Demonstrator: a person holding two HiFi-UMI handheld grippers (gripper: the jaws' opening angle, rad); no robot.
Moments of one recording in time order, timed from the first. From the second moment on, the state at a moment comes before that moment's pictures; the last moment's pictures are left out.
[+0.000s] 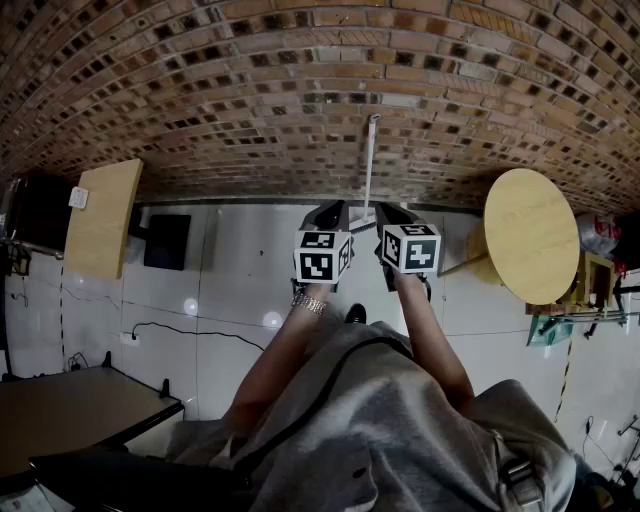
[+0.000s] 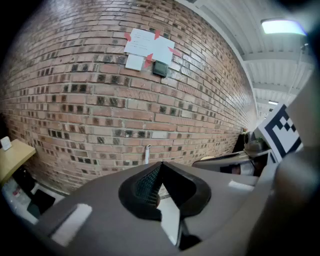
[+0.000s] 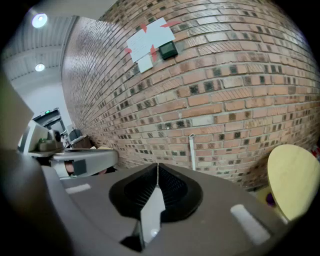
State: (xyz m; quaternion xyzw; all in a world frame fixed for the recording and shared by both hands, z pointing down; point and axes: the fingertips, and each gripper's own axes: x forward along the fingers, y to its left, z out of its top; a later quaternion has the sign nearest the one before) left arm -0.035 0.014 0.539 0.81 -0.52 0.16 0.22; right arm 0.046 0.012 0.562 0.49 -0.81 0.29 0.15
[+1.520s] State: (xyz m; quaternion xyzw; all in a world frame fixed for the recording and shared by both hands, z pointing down) left arm -0.053 -0.279 0.556 0.82 -0.49 0.15 0.24; right arm 0.076 -0.319 0.711 0.48 -0.76 0.36 0.25
